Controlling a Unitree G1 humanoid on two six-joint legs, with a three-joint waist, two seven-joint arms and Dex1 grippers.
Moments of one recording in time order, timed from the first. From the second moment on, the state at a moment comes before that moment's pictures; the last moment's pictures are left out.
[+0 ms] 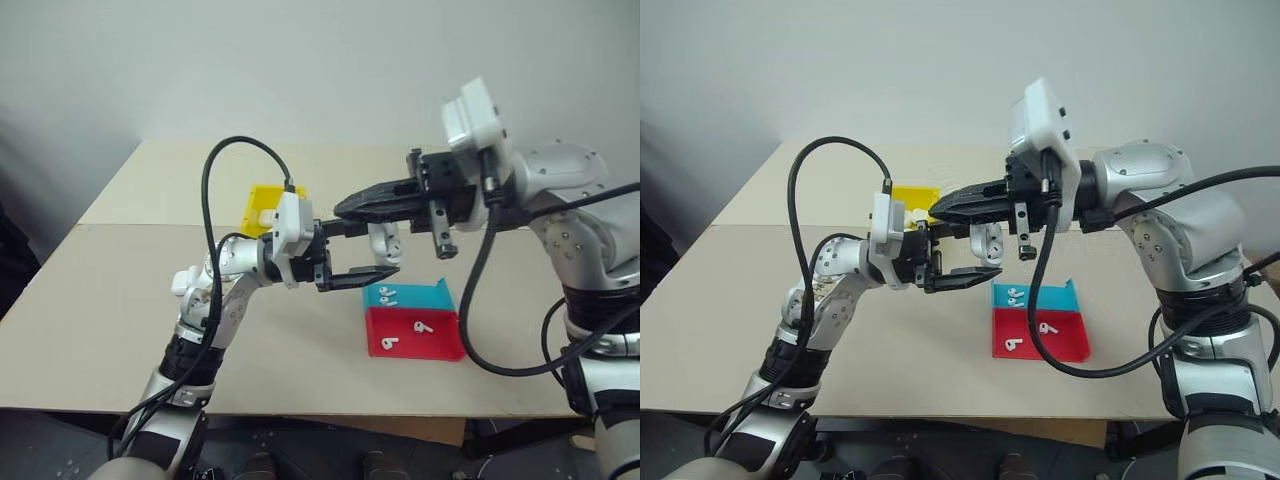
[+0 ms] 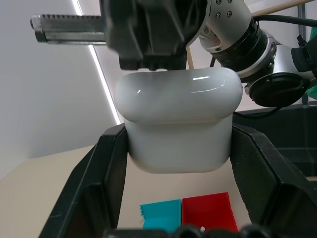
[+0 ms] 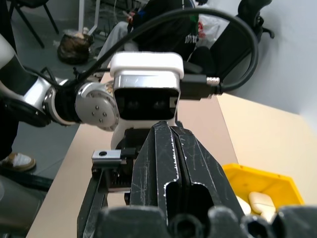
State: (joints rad) left arm -0.71 0.31 -0.14 -0.08 -0.49 0.18 -1.10; right arm -1.04 -0.74 0.13 -0.21 0.68 0.63 1.17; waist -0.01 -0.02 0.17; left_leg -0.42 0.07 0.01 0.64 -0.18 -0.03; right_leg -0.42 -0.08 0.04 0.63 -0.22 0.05
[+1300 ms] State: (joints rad) left arm -0.83 0.31 -0.03 0.24 -0.05 0.41 -0.28; right arm -0.46 -0.74 -0.29 -0.42 0.84 0.81 0.66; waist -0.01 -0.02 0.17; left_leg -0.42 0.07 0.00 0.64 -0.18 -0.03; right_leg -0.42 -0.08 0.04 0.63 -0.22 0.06
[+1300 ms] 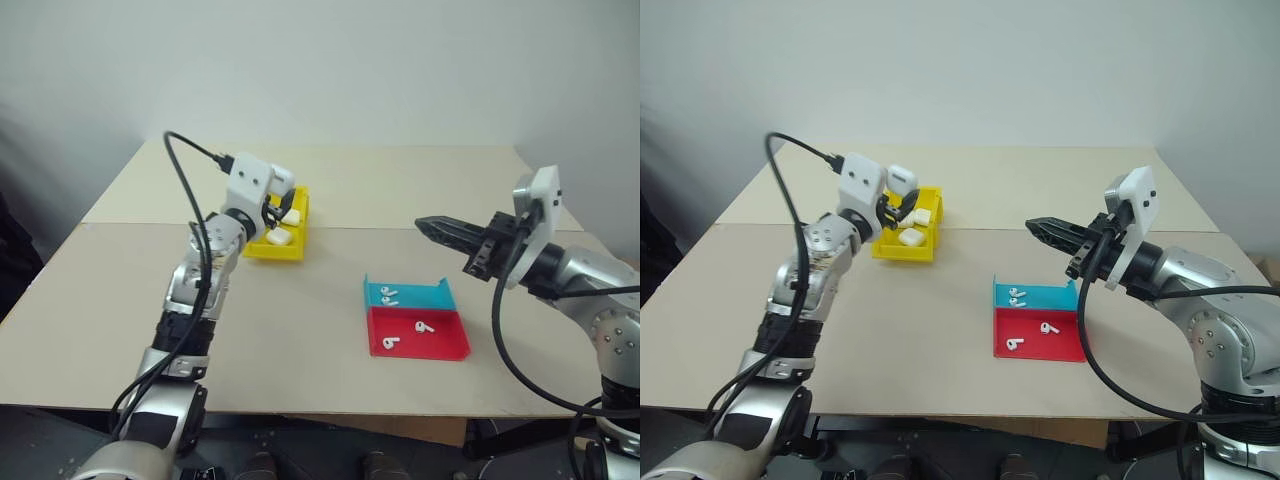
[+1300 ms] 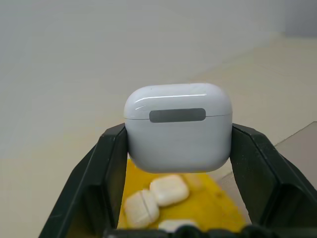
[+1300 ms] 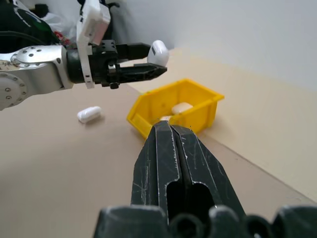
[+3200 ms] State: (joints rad) left arm 0.28 0.91 0.67 -0.52 -0.71 0.49 -1.14; right arm -0.02 -1.05 -0.42 -0.15 0.41 -0.09 1.33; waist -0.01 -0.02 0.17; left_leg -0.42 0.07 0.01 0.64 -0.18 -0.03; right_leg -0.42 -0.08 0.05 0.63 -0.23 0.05
